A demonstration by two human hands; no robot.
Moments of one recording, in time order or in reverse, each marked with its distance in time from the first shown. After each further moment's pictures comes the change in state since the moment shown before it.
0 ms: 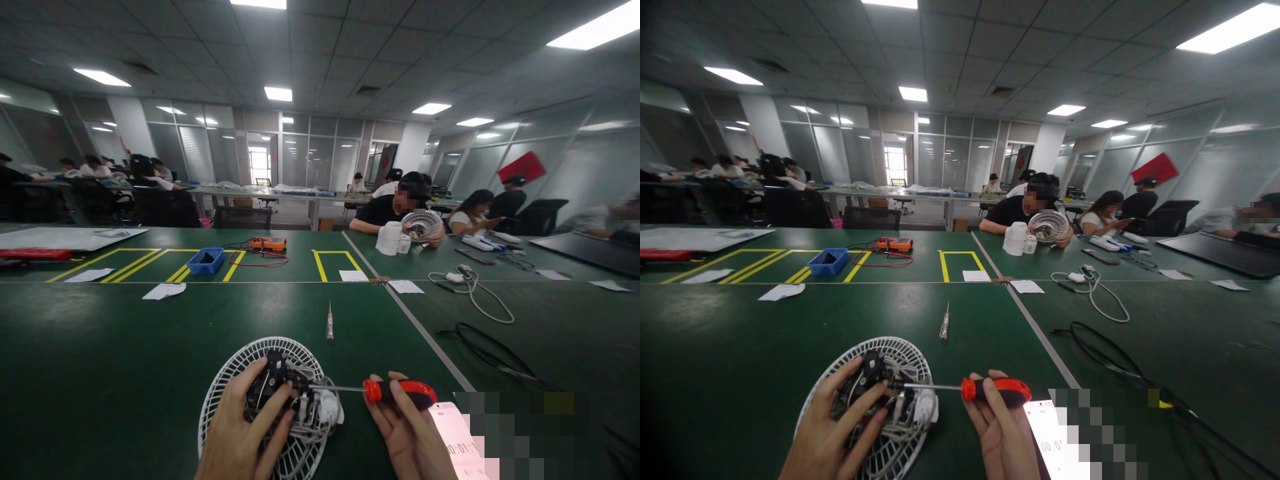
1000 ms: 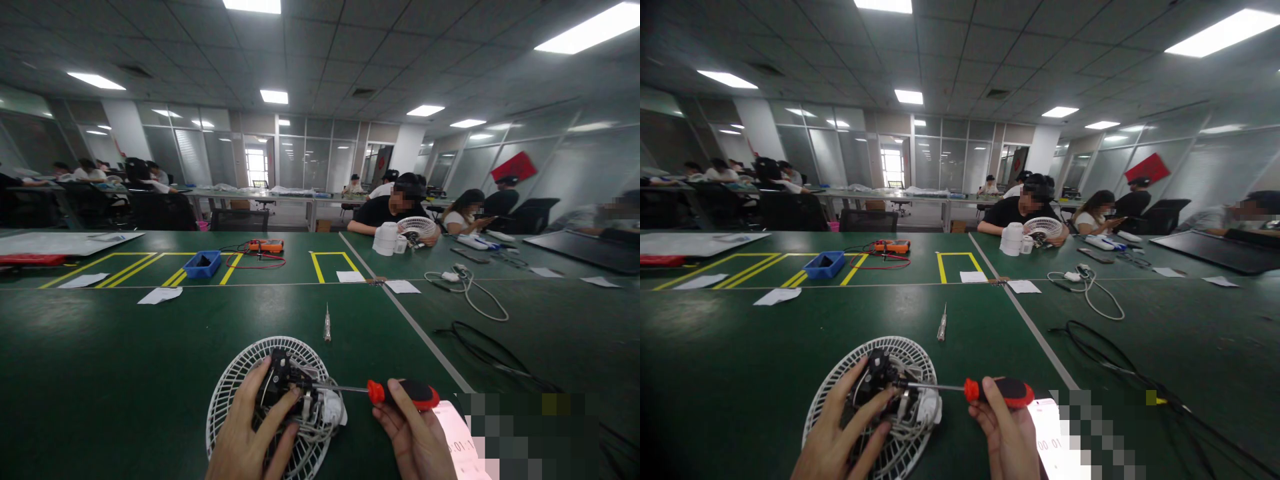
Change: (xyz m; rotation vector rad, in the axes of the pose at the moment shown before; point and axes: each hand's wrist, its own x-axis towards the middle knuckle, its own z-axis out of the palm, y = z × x) left_hand -0.005 0.013 0.008 -0.038 -0.077 -0.042; right_hand 0.001 -0.004 0.004 -0.078 0.091 -0.046
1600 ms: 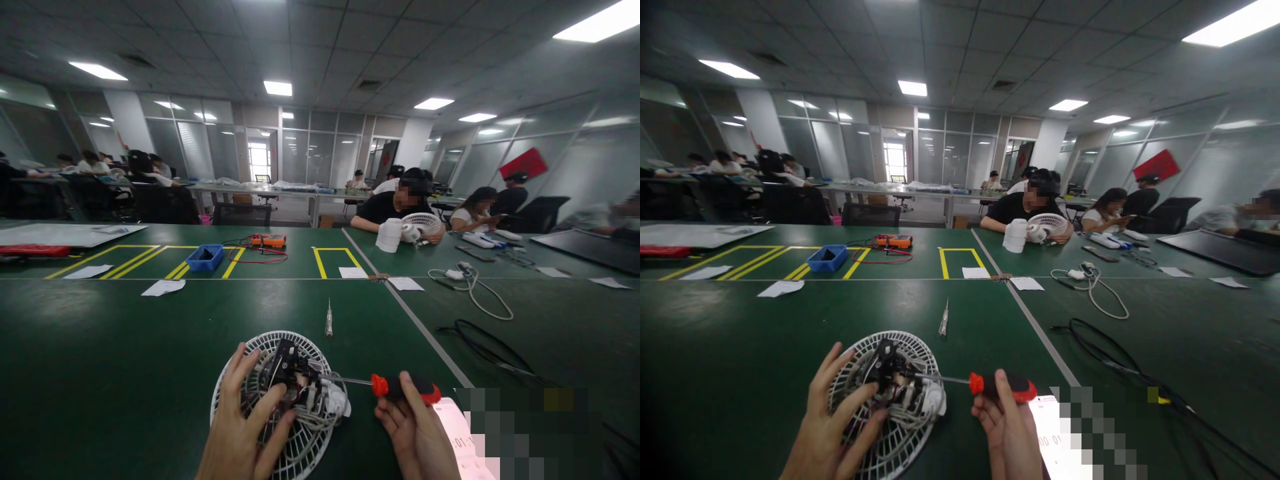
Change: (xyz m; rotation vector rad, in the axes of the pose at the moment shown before) left_hand 0.003 -0.006 -0.007 -0.082 0.086 -0.063; right_hand 0.001 0.001 0.002 -0.011 0.075 0.050
